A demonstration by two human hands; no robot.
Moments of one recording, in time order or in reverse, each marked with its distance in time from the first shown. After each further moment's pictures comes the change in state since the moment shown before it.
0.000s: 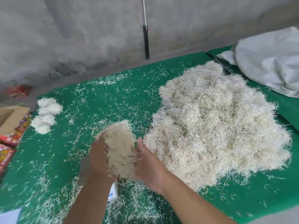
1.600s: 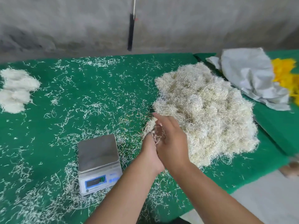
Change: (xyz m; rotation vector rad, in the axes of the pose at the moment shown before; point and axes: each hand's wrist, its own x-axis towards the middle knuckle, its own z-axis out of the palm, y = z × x) left_hand 0.026 -0.073 -0.042 -0.411 -0.745 -0.826; right_hand 0.017 0.034 0.085 -1.308 0.942 -0.842
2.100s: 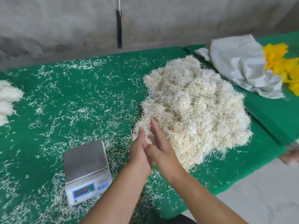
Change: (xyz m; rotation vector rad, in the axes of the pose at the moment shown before) left_hand 0.036 -0.024 0.029 0.064 0.263 0.202; right_hand -0.016 0.057 -0.020 0.638 -0.345 0.416
